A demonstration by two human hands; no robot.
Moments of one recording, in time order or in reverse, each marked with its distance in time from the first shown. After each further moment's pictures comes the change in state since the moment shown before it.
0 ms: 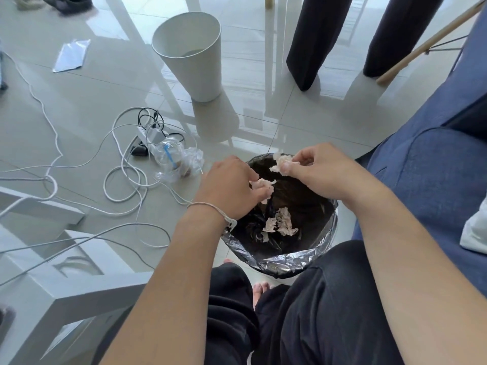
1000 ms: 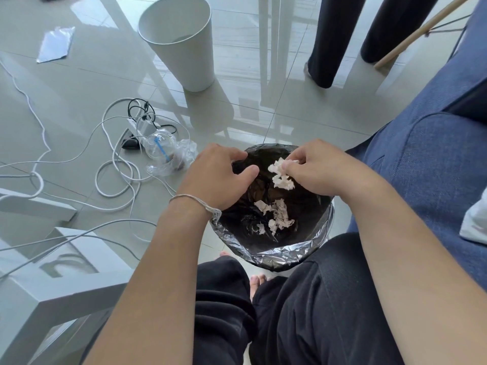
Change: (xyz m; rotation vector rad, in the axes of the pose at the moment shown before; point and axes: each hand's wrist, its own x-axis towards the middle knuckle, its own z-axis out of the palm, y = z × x) left_hand -0.002 0.002 -0.010 -0.152 0.026 -0.081; right_hand 0.007 0.007 0.003 -0.234 -0.083 0.024
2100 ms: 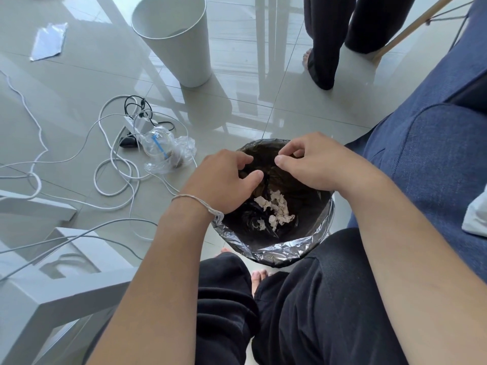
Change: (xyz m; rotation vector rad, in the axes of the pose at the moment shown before) left_hand 0.000 0.002 0.007 0.019 -0.116 0.044; right_hand -0.006 -0.006 -0.001 0.048 0.047 0.006
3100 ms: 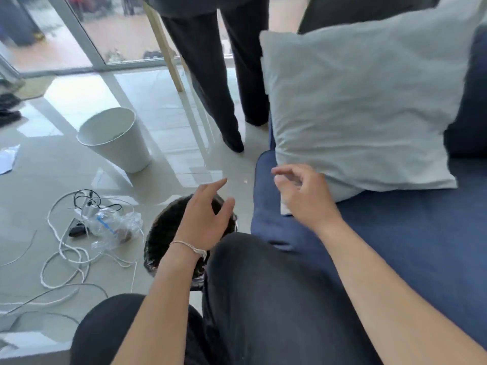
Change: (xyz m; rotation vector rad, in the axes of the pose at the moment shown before) left_hand -0.061 0.142 0.062 -0.273 0.188 0.331; right_hand -0.173 0.124 -0.076 0.527 0.694 -0.147
